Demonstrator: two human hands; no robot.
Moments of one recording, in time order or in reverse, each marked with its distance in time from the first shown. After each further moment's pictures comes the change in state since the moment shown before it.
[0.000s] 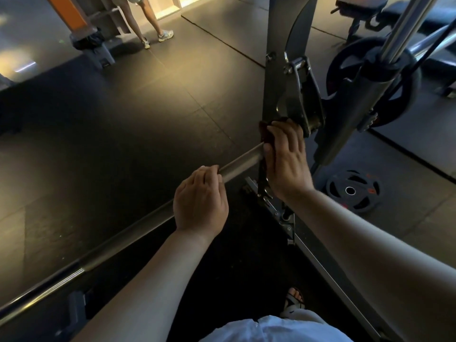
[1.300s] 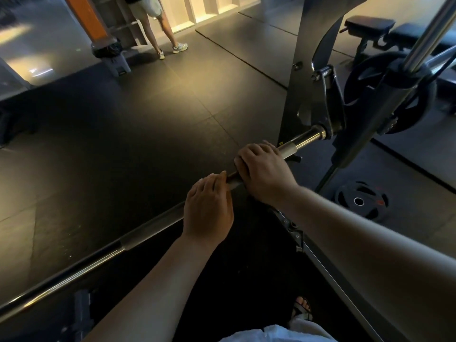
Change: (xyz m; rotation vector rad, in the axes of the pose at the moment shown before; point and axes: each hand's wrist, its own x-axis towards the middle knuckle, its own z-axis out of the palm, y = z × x) left_hand -0.035 -0.049 -0.015 -0.015 -0.052 0.070; right_hand -0.005 -0.094 0.017 -0.169 -0.382 -0.241
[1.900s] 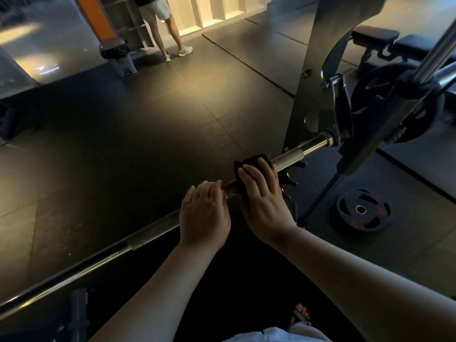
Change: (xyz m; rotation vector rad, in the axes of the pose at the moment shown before) left_hand -0.011 -0.015 -0.006 0.014 0.005 -0.092; right_hand -0.053 -0.023 0.034 0.072 0.172 -0.077
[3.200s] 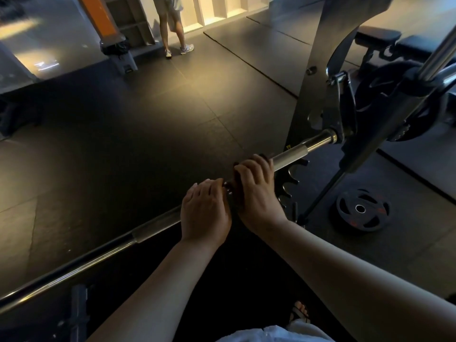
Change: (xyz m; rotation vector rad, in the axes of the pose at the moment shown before) left_hand -0.006 -0.007 -0.001 -0.024 0.005 -0.001; right_hand 0.016 -0.022 0.012 0.107 0.024 0.093
